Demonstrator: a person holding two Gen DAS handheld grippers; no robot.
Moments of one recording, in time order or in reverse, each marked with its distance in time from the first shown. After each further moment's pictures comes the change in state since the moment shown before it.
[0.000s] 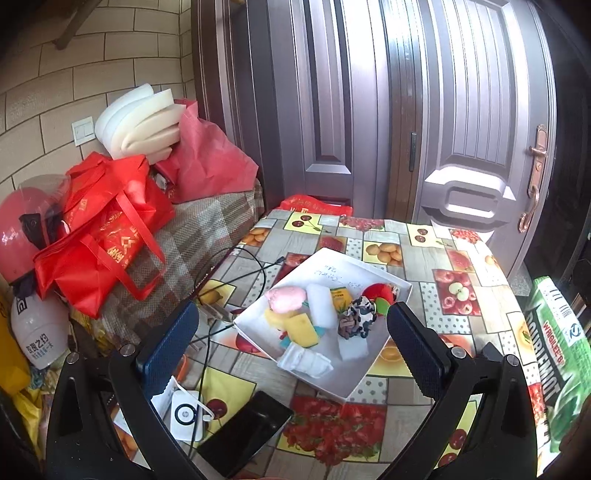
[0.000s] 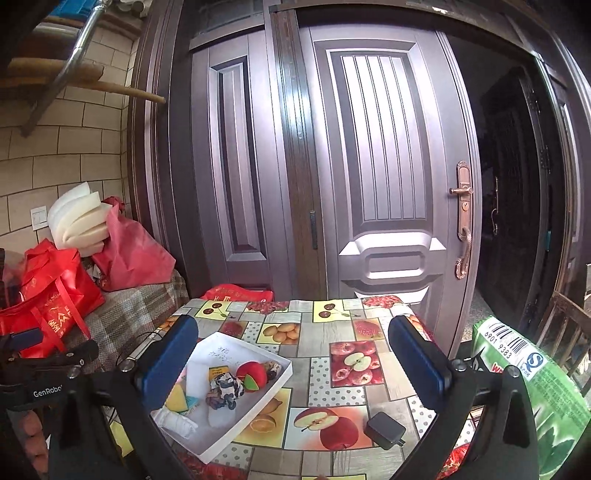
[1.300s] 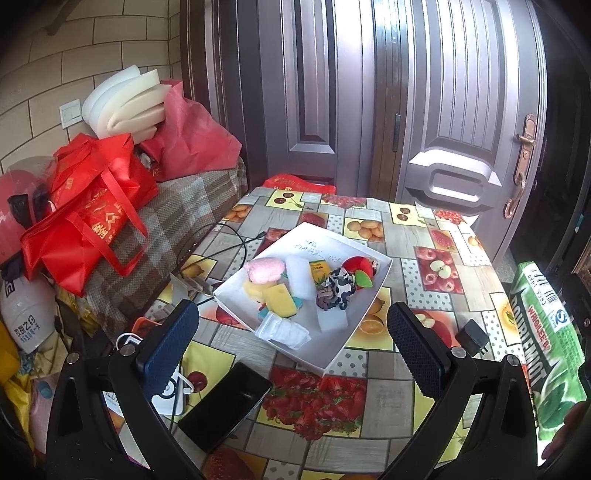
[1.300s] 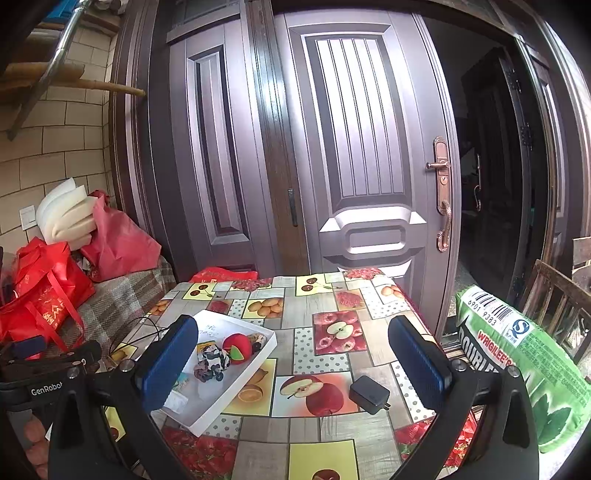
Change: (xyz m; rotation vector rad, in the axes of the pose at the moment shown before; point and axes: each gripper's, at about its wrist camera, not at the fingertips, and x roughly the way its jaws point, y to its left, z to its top) left arm -0.007 -0.014 -0.020 -0.004 0.064 -0.058; right arm -0.020 -0.024 -0.019 0.055 0.060 -0.047
